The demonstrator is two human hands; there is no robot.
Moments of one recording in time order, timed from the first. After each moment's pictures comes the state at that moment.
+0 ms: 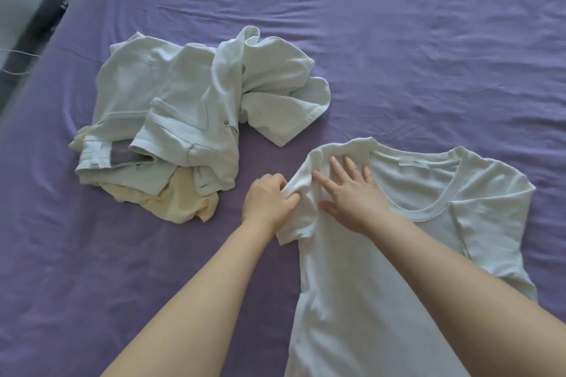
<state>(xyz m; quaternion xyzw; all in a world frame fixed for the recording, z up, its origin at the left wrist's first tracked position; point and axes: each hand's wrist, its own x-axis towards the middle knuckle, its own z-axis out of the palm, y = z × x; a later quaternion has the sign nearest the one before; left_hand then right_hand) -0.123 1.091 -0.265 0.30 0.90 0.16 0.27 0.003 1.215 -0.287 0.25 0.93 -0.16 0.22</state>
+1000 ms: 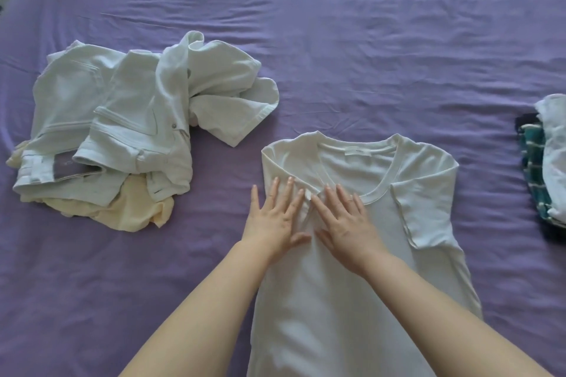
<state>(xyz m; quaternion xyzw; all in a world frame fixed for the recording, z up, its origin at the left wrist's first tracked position) -0.044 1.101 -0.291 0.59 0.76 -0.16 0.21 0.110 1.190 -0.297 0.30 0.93 -0.16 0.15</state>
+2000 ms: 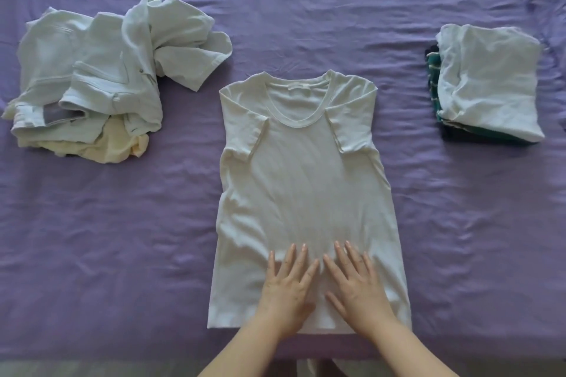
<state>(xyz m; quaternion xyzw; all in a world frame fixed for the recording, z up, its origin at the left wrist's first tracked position) 0.198 0.915 -0.270 0.64 0.69 -0.13 0.32 0.347 1.001 -0.253 0.36 0.91 -0.16 0.15</state>
